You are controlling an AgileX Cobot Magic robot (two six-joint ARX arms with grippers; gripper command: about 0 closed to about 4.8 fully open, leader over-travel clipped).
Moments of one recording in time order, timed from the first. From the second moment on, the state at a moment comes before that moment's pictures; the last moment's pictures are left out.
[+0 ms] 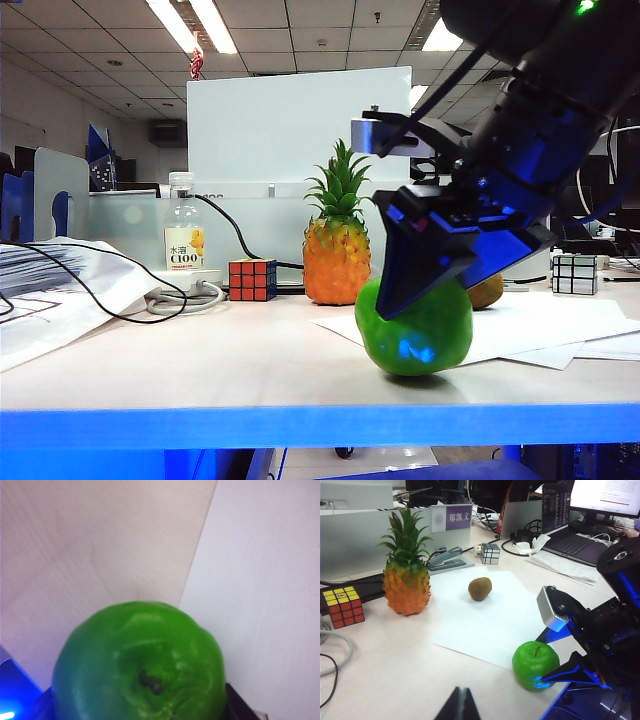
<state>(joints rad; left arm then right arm) 0.00 0.49 0.48 -0.14 0.83 0.05 0.69 1.37 0.71 -0.18 0.02 -0.07</state>
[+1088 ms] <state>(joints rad) 0.00 0.49 0.48 -0.14 0.83 0.05 0.66 1.28 0.71 -0.01 0.11 -0.11</state>
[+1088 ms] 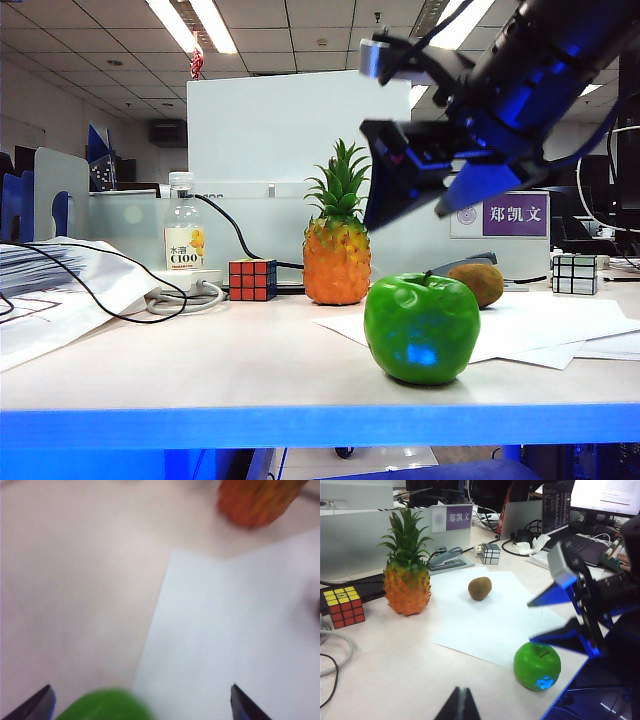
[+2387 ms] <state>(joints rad) 0.00 0.49 0.48 -0.16 0.83 0.05 0.20 1.87 1.13 0.25 0.00 -0.19</state>
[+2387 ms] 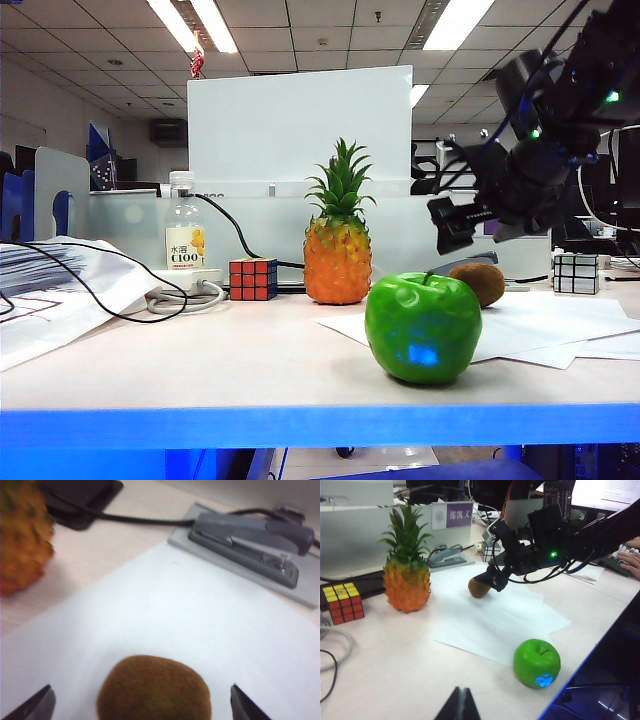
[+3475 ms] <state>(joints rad) 0.00 0.49 0.48 -0.18 0.83 0.05 0.18 1.98 1.14 0.32 0.00 -0.18</state>
